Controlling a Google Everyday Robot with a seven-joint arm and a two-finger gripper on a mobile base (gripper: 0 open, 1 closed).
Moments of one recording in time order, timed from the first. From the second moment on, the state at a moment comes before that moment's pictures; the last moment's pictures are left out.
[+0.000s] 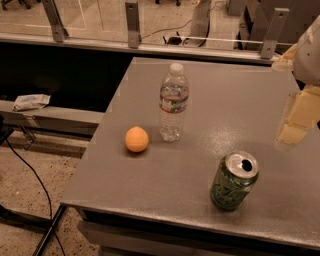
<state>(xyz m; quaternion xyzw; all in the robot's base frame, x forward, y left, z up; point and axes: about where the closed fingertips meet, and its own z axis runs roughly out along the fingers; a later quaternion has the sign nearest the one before) 0.438 -0.217 0.976 -0.60 0.78 -0.03 0.16</state>
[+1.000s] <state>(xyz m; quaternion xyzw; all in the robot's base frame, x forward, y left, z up) 0.508 -0.150 0.951 -0.64 0.73 0.04 0.23</state>
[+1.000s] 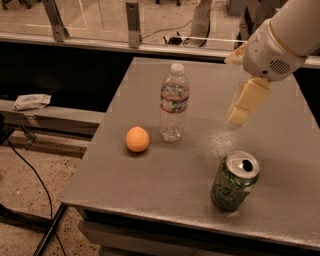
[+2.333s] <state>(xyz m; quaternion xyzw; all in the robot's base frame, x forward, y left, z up) 0.549 -0.057 0.953 -0.65 0.65 0.21 0.32</state>
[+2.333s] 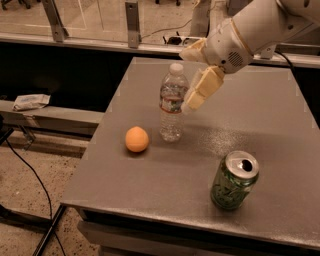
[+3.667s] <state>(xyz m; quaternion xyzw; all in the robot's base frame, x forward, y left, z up) 0.520 -0.025 0.941 -0.66 0.63 0.29 0.29</state>
